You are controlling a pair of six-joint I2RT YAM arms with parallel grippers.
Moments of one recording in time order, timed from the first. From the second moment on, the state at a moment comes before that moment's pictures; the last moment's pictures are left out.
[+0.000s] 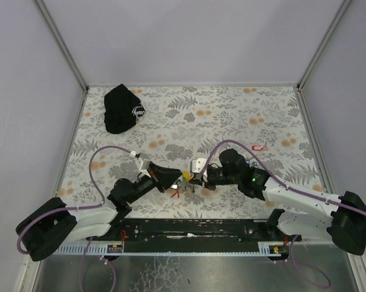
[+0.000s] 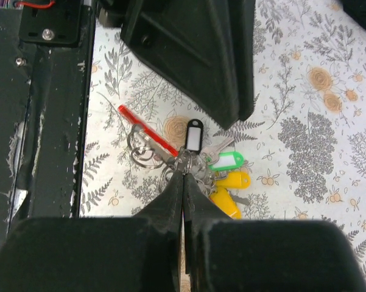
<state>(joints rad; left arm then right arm) -0.80 1.08 0.01 1.22 0.17 -0.54 0.92 1.10 0.61 0.05 -0.49 -0.40</state>
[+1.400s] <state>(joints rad) -0.65 1.17 0.28 0.74 0.81 -0.17 0.92 1.16 0.77 -0.24 -0.45 -0.61</state>
